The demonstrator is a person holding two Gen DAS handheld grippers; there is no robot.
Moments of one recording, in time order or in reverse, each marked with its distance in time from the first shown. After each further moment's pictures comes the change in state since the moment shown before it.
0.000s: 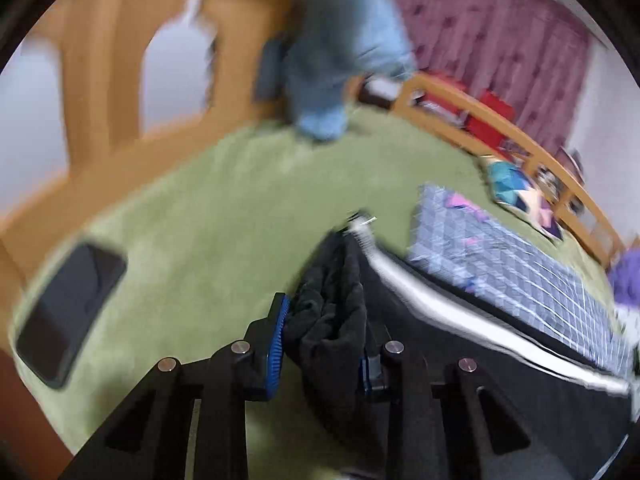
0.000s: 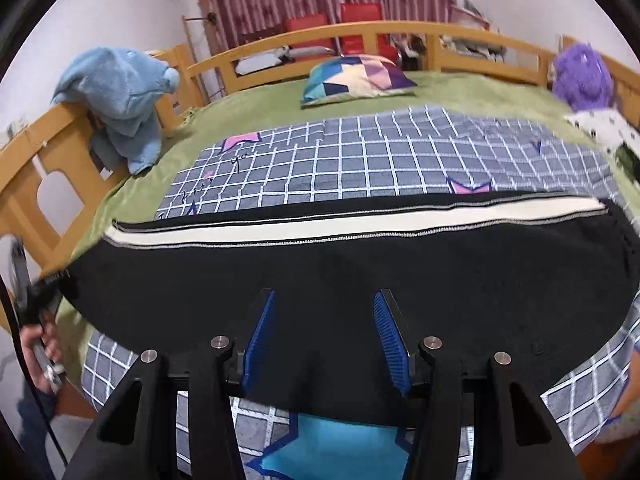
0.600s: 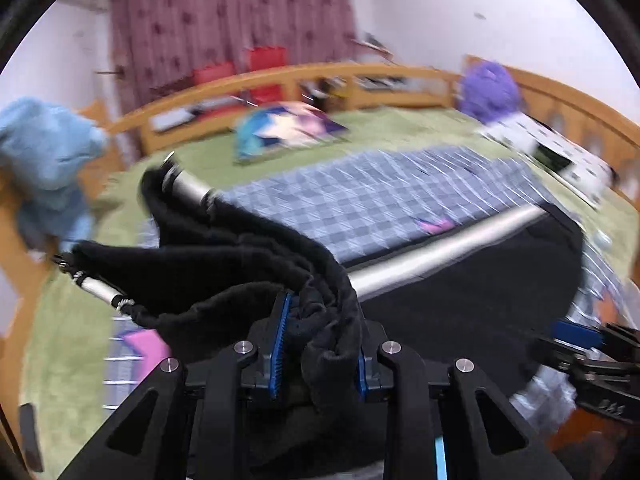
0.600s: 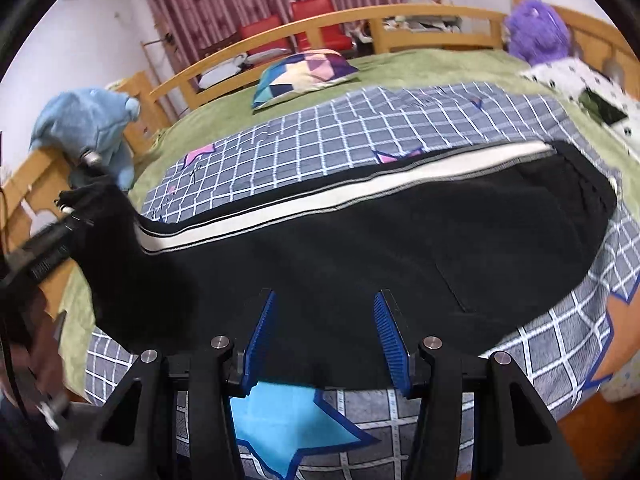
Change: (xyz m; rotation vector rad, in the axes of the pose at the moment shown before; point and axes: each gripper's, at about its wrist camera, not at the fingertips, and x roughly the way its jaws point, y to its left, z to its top) left arm -0.092 -0.346 -0.097 0.685 0.087 -0.367; right arm -0.027 -0.094 -0.022 0.192 0.028 -0.006
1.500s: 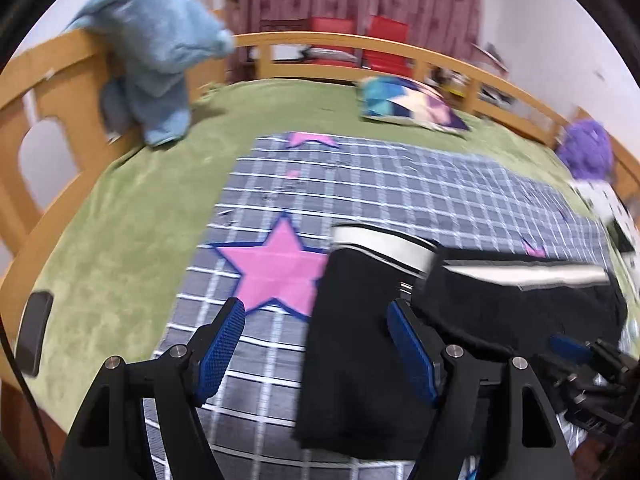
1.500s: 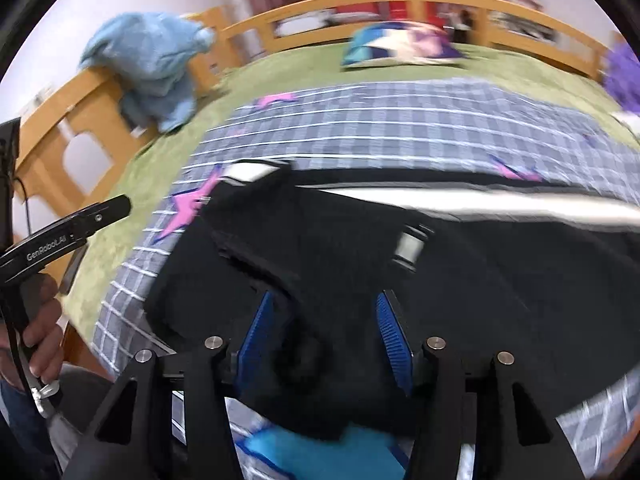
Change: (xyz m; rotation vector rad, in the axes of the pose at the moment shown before) left arm -0.022 0.160 -0.052 -0.426 0.087 0.227; right arm 0.068 0.093 0.018 -0.300 0.139 0.173
